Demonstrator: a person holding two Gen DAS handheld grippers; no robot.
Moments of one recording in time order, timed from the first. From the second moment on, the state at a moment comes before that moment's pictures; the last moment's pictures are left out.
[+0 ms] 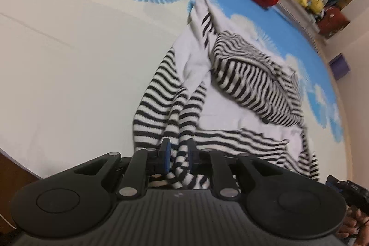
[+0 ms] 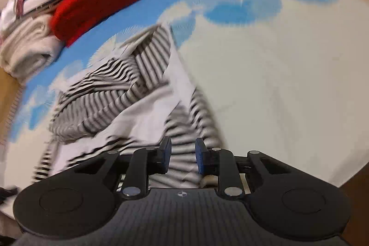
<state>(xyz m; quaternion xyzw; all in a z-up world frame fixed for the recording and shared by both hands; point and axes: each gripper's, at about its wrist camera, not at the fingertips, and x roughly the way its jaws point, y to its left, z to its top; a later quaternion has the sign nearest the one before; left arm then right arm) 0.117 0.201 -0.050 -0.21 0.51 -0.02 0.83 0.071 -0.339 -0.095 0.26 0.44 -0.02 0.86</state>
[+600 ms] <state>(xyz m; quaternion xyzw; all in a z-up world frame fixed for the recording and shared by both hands) 0.131 0.198 -0.105 -0.23 0.58 0.03 0.78 0.082 -0.313 -0.153 0.18 0.56 -0.05 0.81</state>
